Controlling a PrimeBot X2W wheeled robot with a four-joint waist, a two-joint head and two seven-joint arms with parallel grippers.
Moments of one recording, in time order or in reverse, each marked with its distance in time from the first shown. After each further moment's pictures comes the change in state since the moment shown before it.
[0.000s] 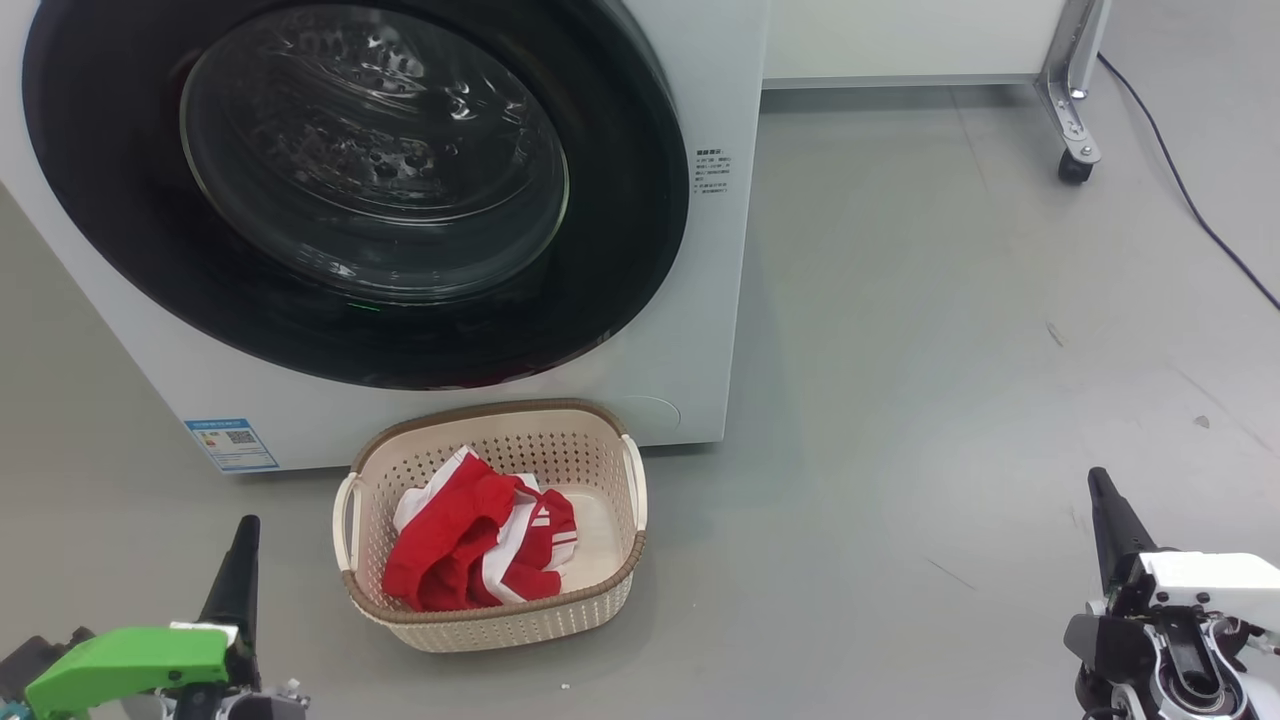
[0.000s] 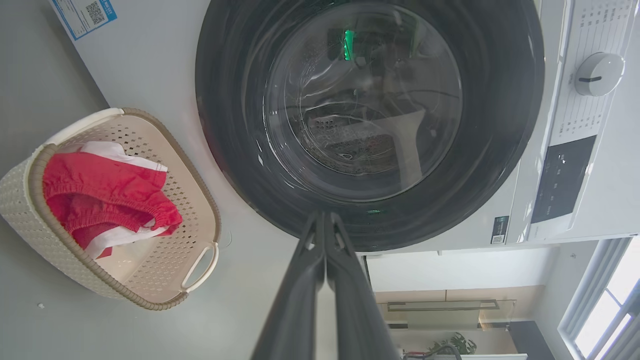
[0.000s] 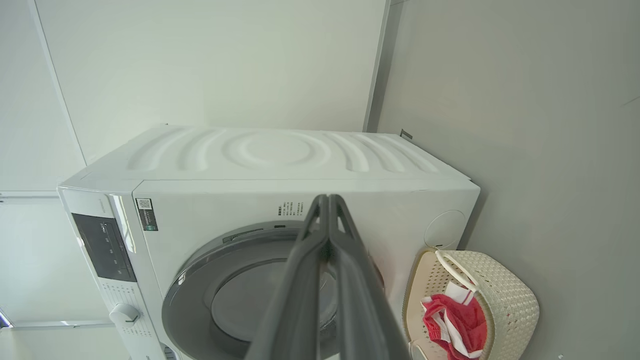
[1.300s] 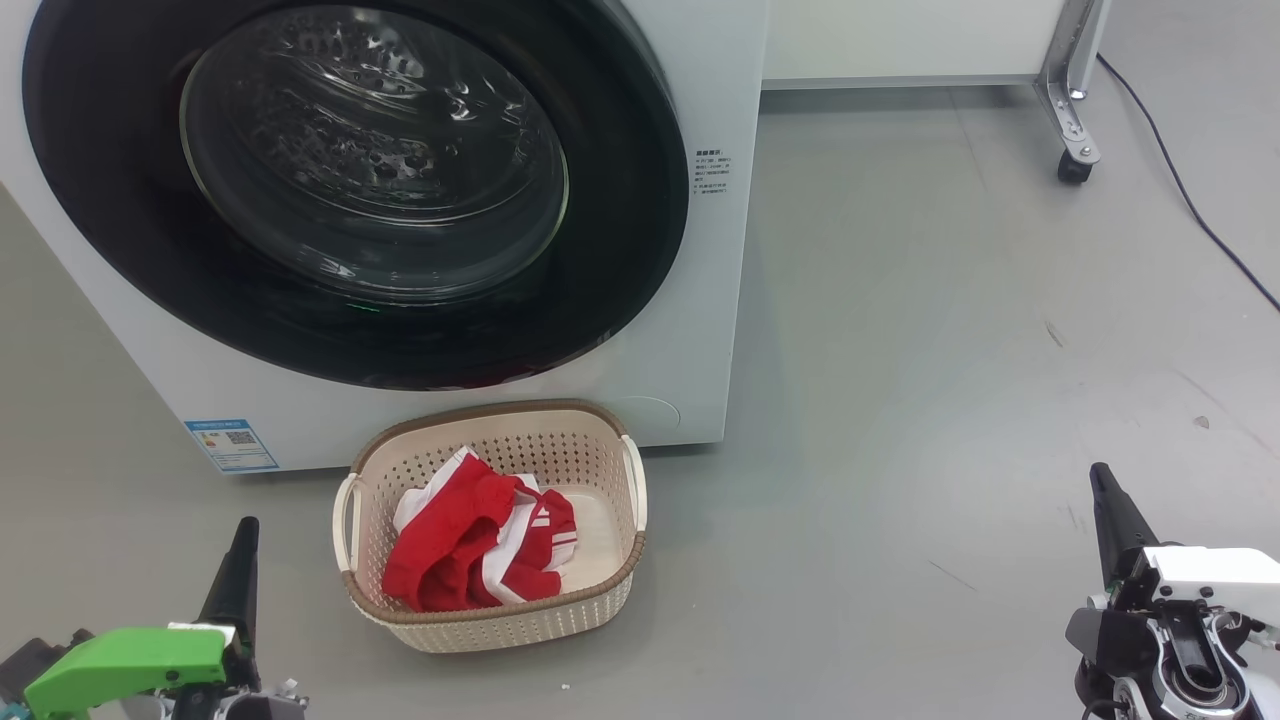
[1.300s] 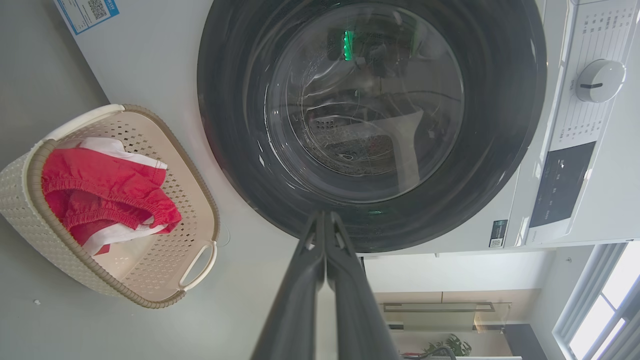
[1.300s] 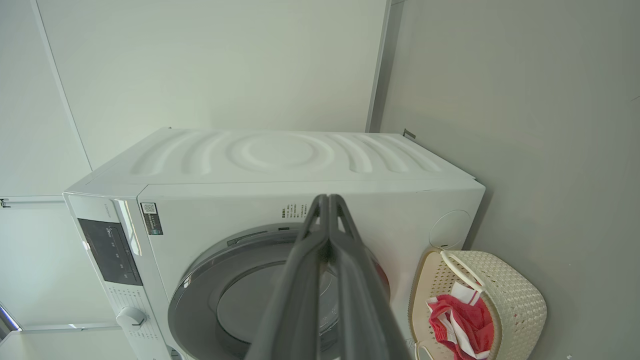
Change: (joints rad) left arm -0.011 0.000 0.006 0.021 -0.039 -0.007 0.008; right arm -0.015 0.000 -0.012 0.018 0.031 0.007 0.009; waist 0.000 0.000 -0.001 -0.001
